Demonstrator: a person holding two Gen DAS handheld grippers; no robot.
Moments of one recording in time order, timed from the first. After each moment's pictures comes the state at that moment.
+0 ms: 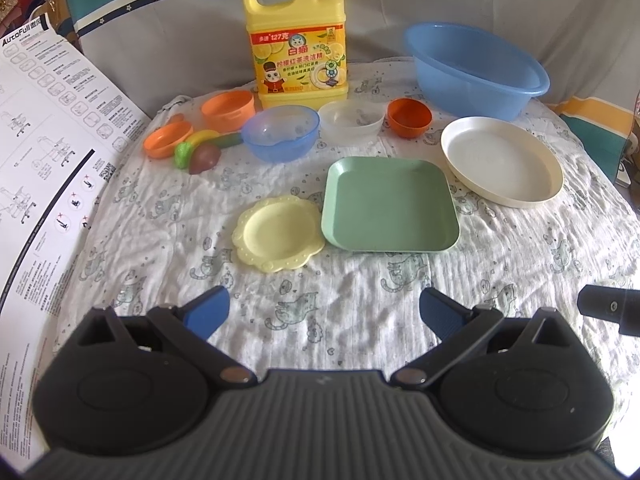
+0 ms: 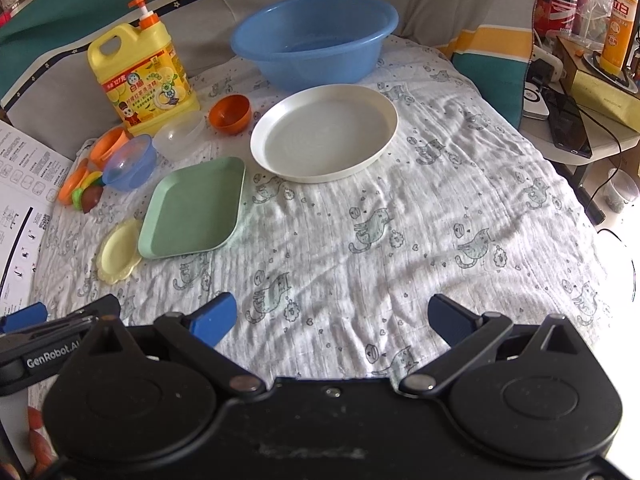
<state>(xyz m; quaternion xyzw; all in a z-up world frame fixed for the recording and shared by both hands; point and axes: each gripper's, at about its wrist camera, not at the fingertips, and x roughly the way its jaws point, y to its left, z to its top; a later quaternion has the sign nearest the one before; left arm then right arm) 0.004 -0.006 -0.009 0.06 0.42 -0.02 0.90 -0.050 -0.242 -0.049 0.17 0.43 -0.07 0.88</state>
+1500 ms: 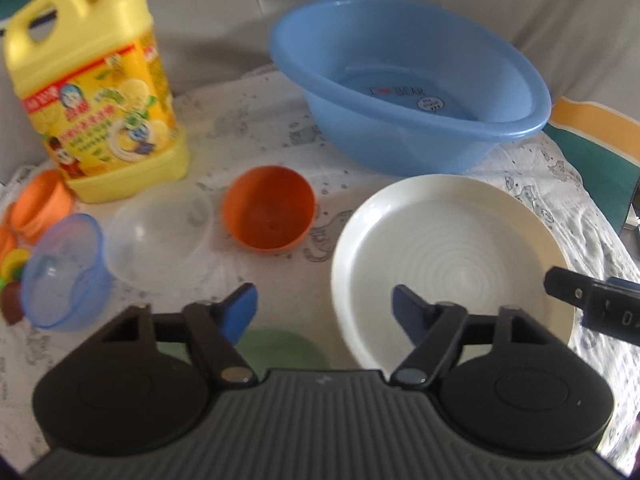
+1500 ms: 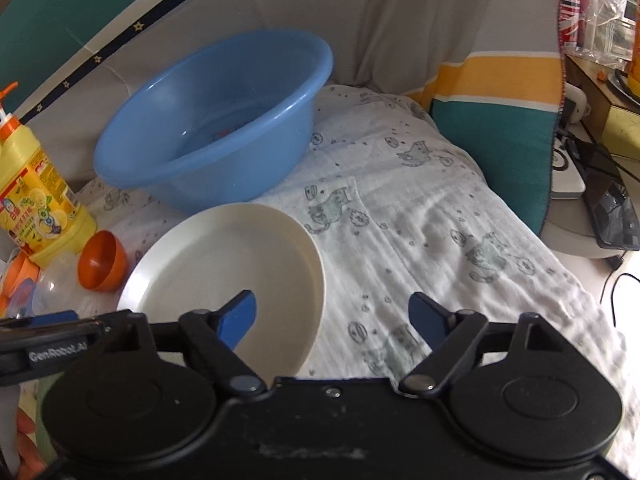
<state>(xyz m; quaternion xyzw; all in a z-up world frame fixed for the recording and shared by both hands) 0.224 -0.153 -0.070 0.07 0.45 -0.11 0.88 0.139 -0.368 -0.119 0.21 0.37 -0.11 0.90</state>
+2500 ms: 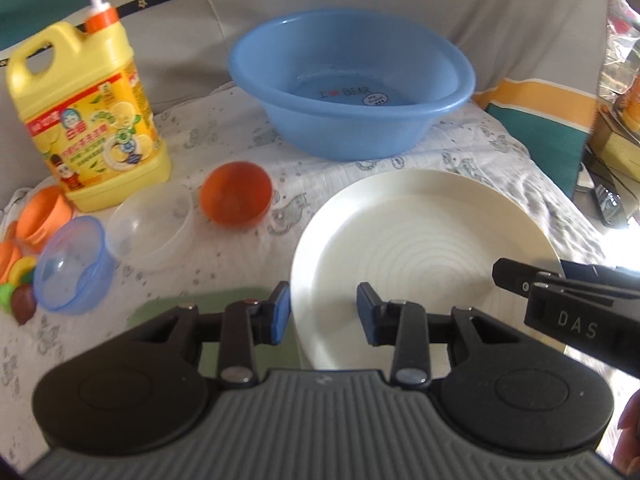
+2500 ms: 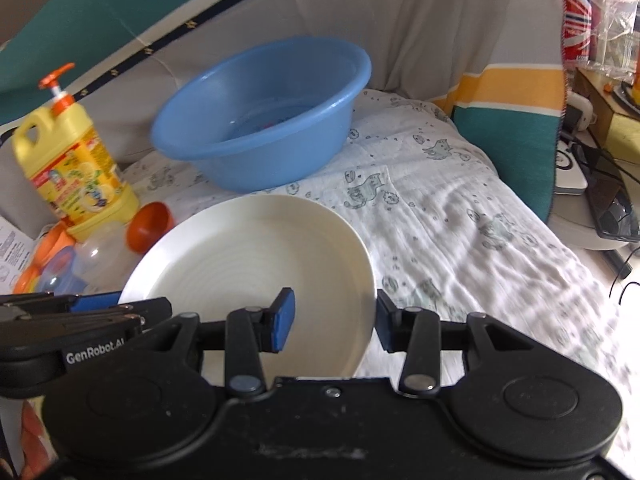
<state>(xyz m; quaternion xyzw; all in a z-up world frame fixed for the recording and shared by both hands) 0.161 -0.151 -0.039 0.10 0.43 -0.16 0.88 0.081 -0.337 -0.087 0.19 0.35 -0.08 0.91</state>
